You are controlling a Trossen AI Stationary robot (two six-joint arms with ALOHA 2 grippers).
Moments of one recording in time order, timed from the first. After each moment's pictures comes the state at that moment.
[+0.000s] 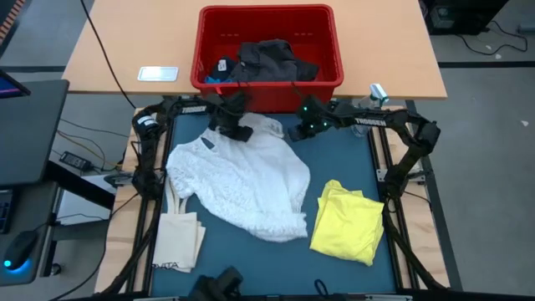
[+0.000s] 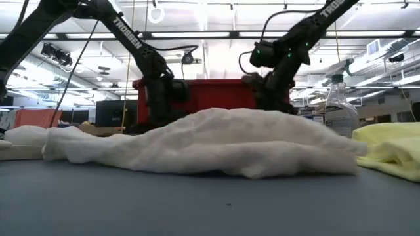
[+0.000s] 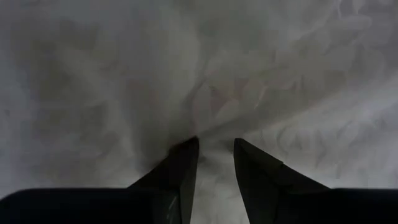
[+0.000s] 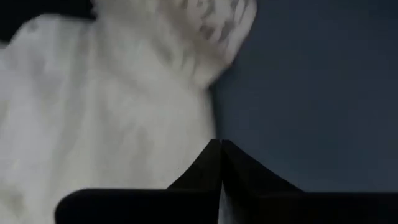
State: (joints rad) left arm 0.75 1.99 1.35 -0.78 0.14 -0.37; right arm -0.59 1.68 1.12 -0.47 -0.23 0.54
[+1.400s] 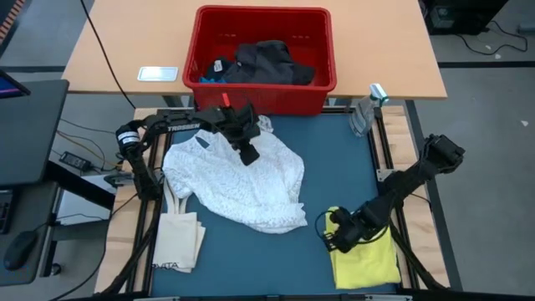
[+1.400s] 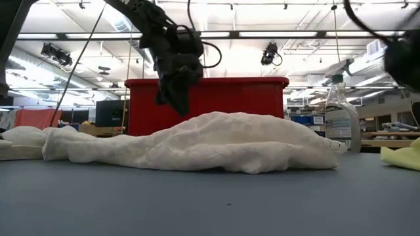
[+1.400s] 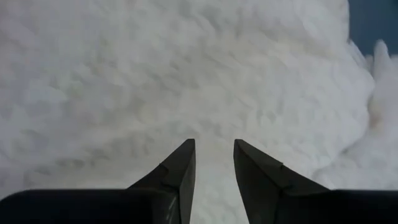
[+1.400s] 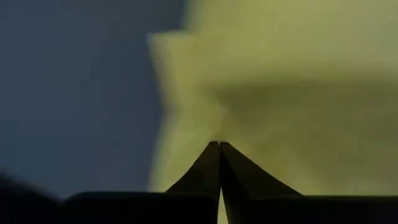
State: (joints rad) left arm 0.42 1.76 1.35 -0.79 0.26 -0.13; right arm 0.68 1.50 0.80 -0.55 -0.05 1.94
